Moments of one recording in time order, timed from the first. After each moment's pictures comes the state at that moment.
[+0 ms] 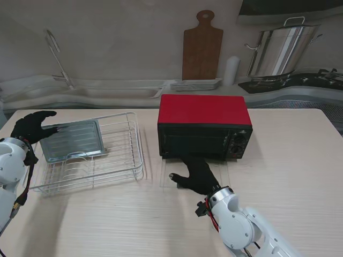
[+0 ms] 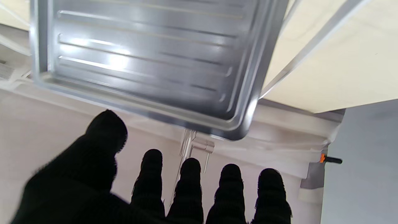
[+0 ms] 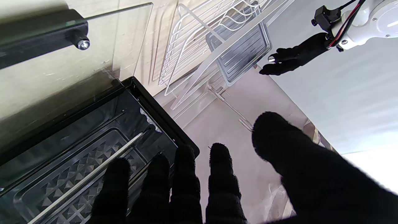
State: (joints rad) left arm 1.28 -1.04 -1.64 -1.21 0.83 -0.11 -0.11; right arm -1.63 -1.14 1.05 -1.70 -0.50 -0.09 -0.17; left_hand 0.66 -0.27 0.49 -0.01 0.19 0.04 0.42 0.35 0.24 0.13 0.20 0.36 0.14 0.23 0.18 0.42 0.01 0.30 0.22 0.60; right_hand 0.35 -0.41 1.00 -0.02 0.23 -0.06 0.57 0.22 0.28 0.01 0.49 0.27 0.26 -0.08 0.19 0.17 -0.04 0.03 0.78 0.13
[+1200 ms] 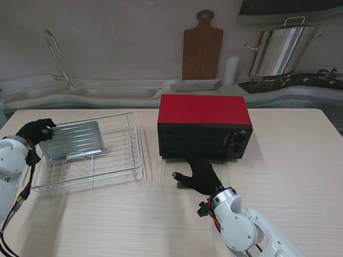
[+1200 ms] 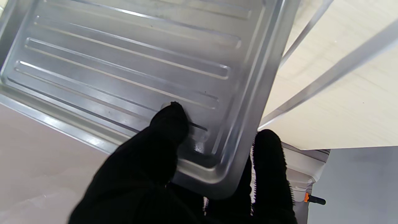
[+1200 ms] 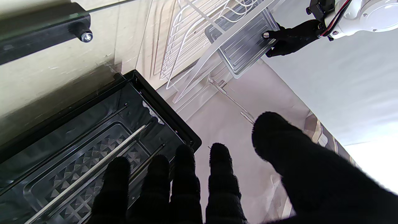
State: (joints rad) left arm 1.20 -1.02 -1.58 -1.10 0.71 -0.04 -0.20; right arm -1.66 -1.14 1.08 -1.72 -0.49 -0.08 -0.18; left_hand 1.15 -0.37 0.46 -0.09 0.47 -0.04 0.99 0.84 0.86 0.08 0.51 0.90 0.62 0.34 0.70 0.77 0.19 0.36 1.10 0.61; right_hand 0.35 -0.41 1.00 -0.02 0.23 -0.06 0.57 0.22 0.28 0.01 0.49 0.27 0.26 -0.08 0.19 0.17 -0.03 0.03 0.78 0.13
